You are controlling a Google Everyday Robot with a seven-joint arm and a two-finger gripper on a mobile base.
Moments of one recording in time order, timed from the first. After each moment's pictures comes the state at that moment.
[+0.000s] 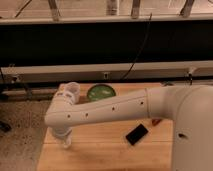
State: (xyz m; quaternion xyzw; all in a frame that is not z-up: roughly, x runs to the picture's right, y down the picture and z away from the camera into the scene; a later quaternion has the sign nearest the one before) arm -0.218 0.216 0.665 -0.23 -0.27 -0.39 0.85
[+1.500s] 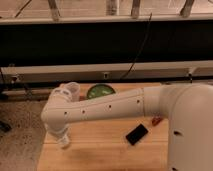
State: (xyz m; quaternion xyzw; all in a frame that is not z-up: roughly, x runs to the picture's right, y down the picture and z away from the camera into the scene) arm -0.237 0.205 0.663 -0.22 -0.29 -0.40 0.84
